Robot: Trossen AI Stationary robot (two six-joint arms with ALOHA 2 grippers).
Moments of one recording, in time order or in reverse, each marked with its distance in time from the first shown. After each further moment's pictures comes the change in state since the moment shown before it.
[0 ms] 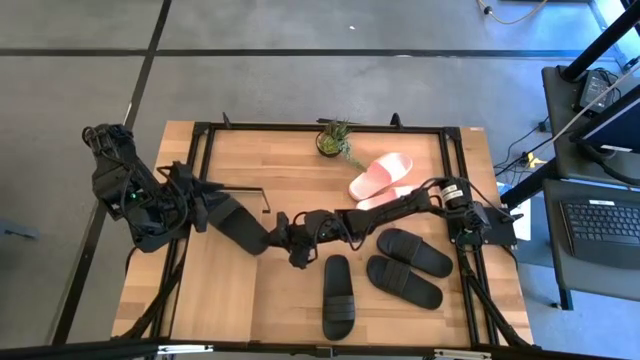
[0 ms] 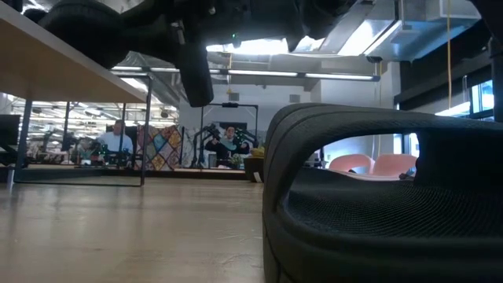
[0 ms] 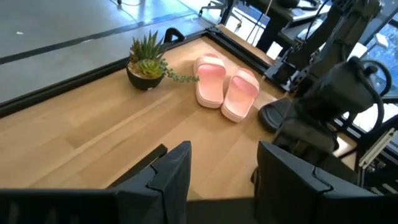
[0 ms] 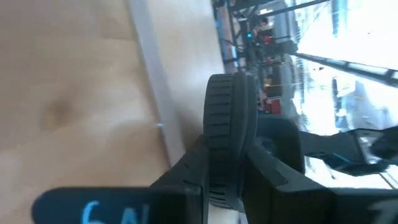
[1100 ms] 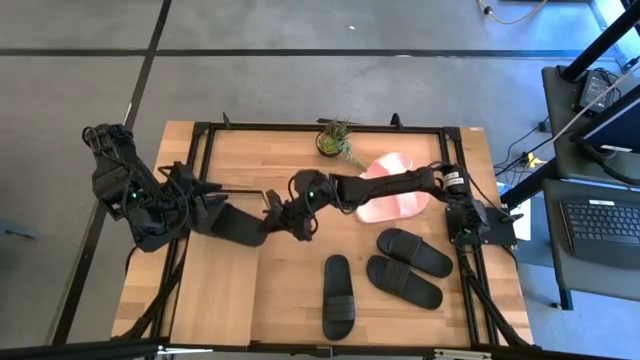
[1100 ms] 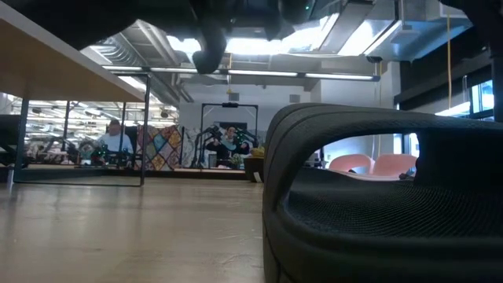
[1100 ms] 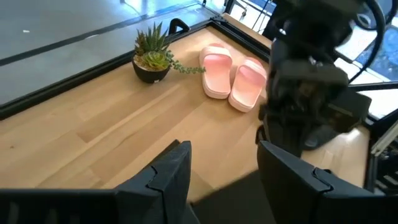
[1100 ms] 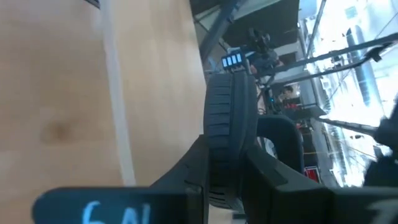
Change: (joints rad) left arm 0.000 0.000 0.000 -0.049 0.032 -0.001; right arm -0.170 -0.032 0.205 -0.307 -0.514 -0.021
